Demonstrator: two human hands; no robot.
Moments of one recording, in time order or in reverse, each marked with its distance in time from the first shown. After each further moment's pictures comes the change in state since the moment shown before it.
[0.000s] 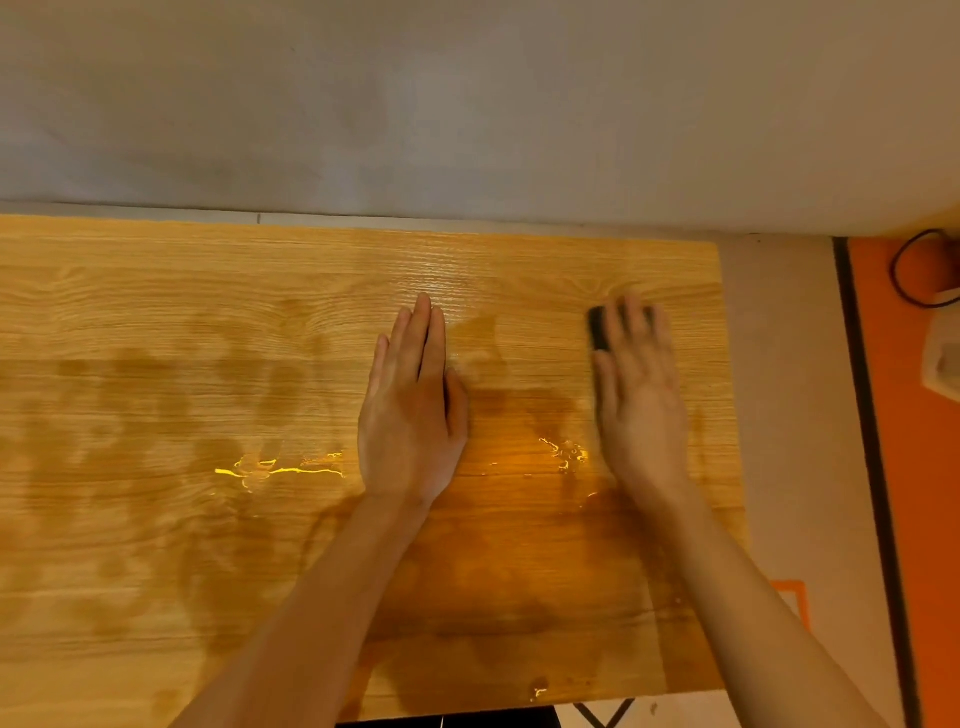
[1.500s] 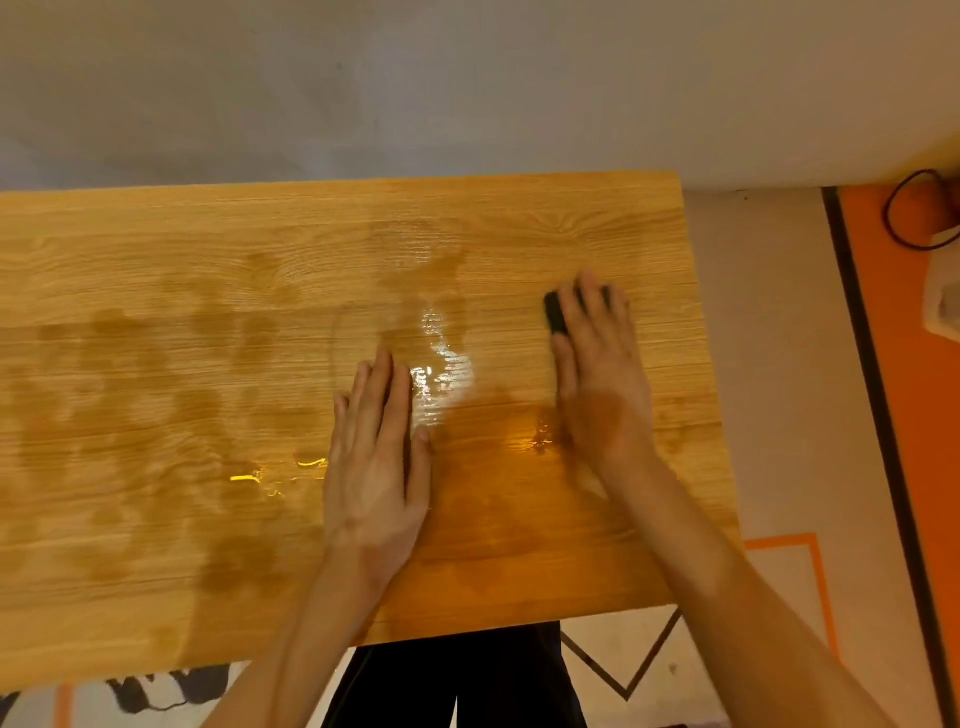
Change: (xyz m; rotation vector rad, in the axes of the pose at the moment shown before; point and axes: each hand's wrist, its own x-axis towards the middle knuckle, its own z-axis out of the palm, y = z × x) left_hand -0.098 -0.006 -0.023 -0.179 -0.094 0.035; right_hand -0.043 -0.018 -0.003 0.021 -0.101 0.071
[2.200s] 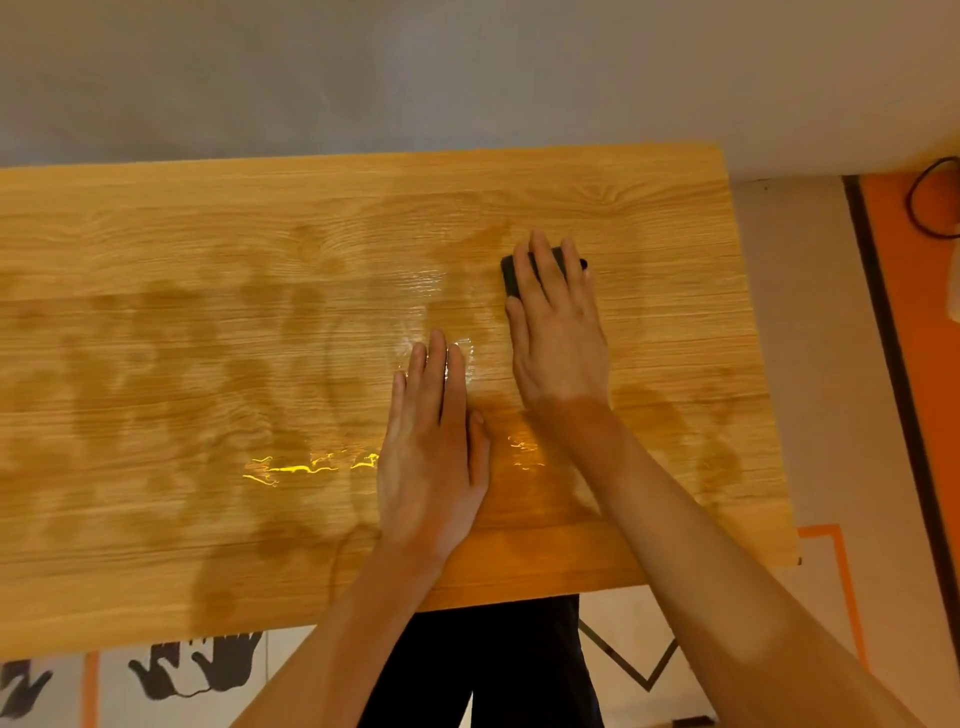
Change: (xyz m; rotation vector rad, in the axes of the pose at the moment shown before) left_hand -0.011 -0.004 0.011 0.178 0.005 0.061; right_hand 0.009 -0.063 0.039 -0.120 0.023 -0.049
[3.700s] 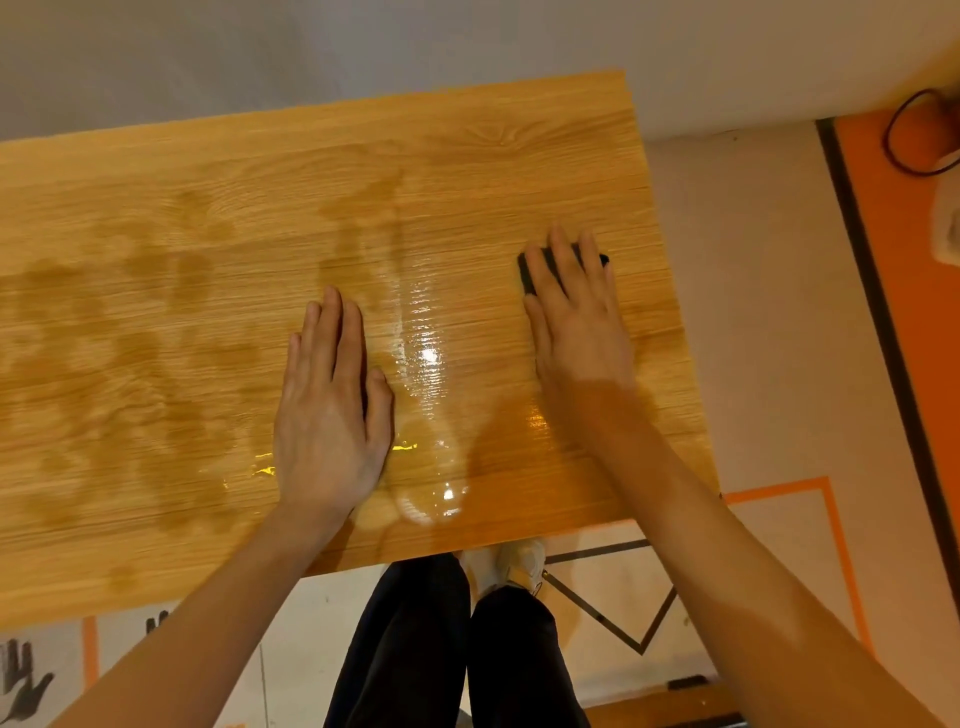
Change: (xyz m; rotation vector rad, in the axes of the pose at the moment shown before) left_hand -0.004 -0.001 0.008 0.030 0.063 0.038; right_hand -0.058 0.092 -0.021 0.001 0.031 0.029
